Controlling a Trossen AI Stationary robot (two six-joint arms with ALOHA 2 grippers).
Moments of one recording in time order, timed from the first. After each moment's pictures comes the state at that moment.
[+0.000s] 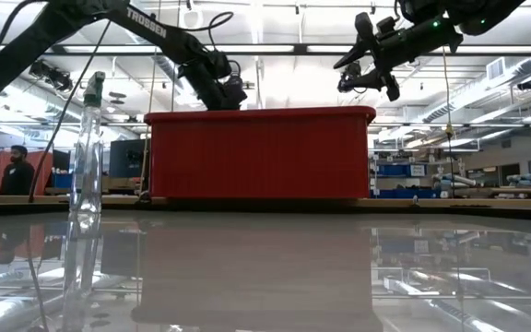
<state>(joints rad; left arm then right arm) 0.94 2.07 2.03 -0.78 0.22 0.23 -0.70 1.15 0.85 0.13 -0.10 0.66</state>
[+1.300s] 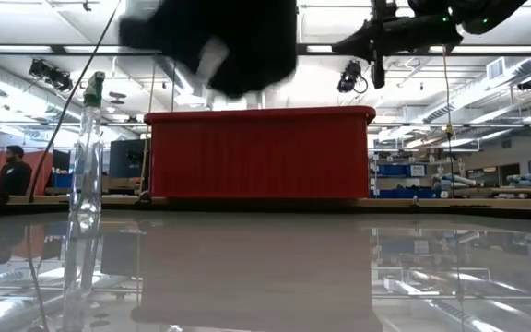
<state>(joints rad) 0.29 1.67 2.11 -1.15 0.08 -0.22 -0.72 1.12 0.85 0.16 -0.51 0.68</state>
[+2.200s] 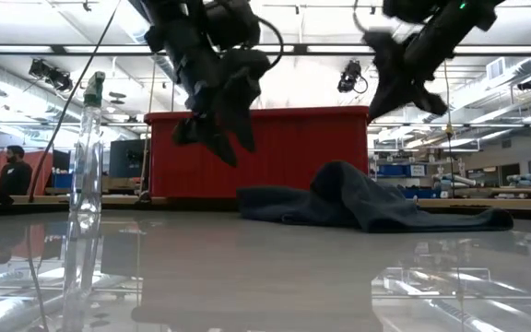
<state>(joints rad) 0.13 1.67 1.15 -0.50 0.10 -0.63 -0.29 1.16 0.84 -0.54 0.10 0.79</state>
